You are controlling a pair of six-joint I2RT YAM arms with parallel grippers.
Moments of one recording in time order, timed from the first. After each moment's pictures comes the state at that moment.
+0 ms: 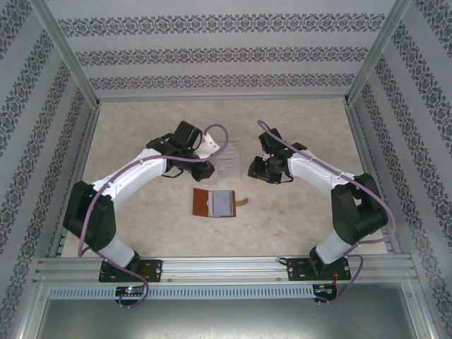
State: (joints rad) left arm -0.50 1.62 1.28 -0.71 0.38 0.24; right arm 0.42 1.61 1.08 -0.66 -0.21 0.70
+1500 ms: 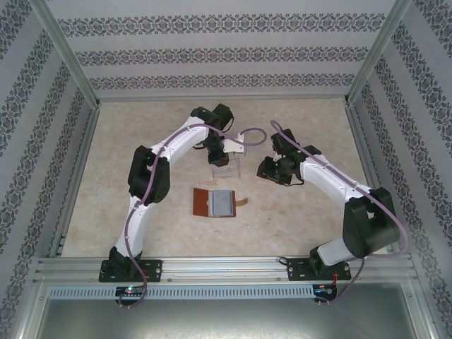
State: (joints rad) left arm -0.53 2.30 2.10 -1.25 0.29 0.86; right arm 0.37 1.49 1.02 -0.70 -0.21 0.68
